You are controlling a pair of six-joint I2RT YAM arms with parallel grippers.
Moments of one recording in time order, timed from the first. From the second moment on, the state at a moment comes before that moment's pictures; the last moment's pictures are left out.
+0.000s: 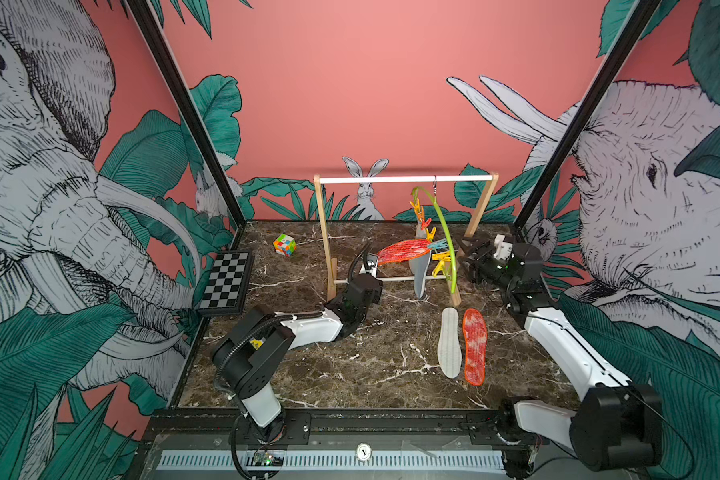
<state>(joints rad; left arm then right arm) -0.80 1.67 0.84 0.46 -0.49 -0.09 0.09 1.22 0.84 0.15 -0.49 1.27</state>
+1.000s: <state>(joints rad) -0.79 1.67 0.88 0.42 -0.44 -0.09 0.17 1.33 0.91 0.26 -0.50 1.35</state>
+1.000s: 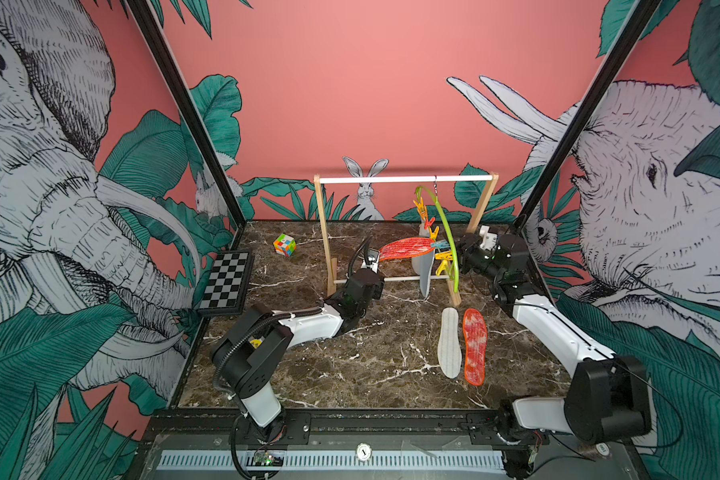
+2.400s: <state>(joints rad) -0.79 1.66 0.80 0.42 -0.46 -0.14 0.17 1.34 0.91 0.27 -0.53 1.36</state>
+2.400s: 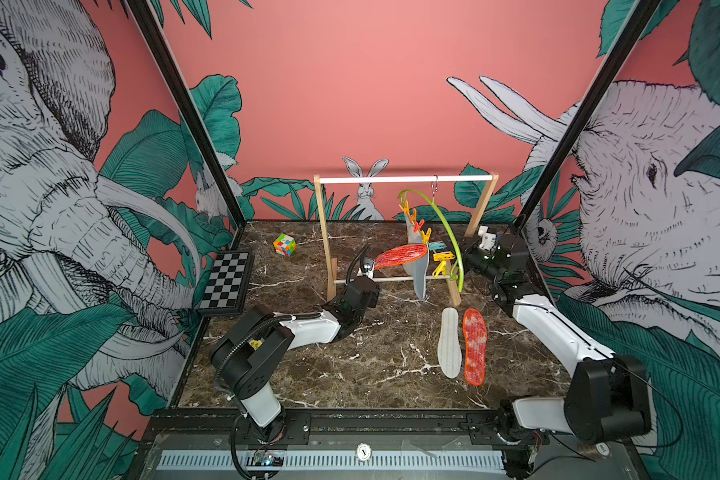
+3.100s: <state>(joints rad) -0.79 1.62 0.79 0.42 -0.48 -0.15 0.18 1.36 0.91 0.28 -0.58 1.33</state>
